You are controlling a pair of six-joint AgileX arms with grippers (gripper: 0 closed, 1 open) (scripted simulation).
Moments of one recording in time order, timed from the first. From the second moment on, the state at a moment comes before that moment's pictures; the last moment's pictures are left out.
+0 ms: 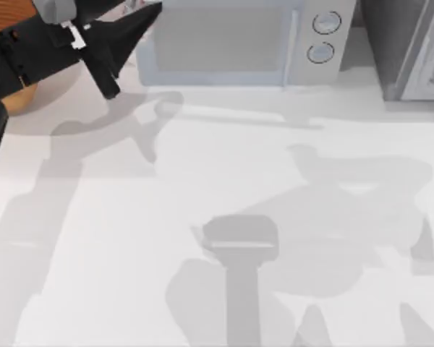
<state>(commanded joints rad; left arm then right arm) -0.15 1.76 0.90 1.09 0.95 0.02 0.00 0.00 0.00 0.00 0.00 0.00</state>
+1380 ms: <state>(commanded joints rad) -0.23 2.53 1.16 1.33 1.38 0.05 0.00 0.00 0.00 0.00 0.00 0.00</state>
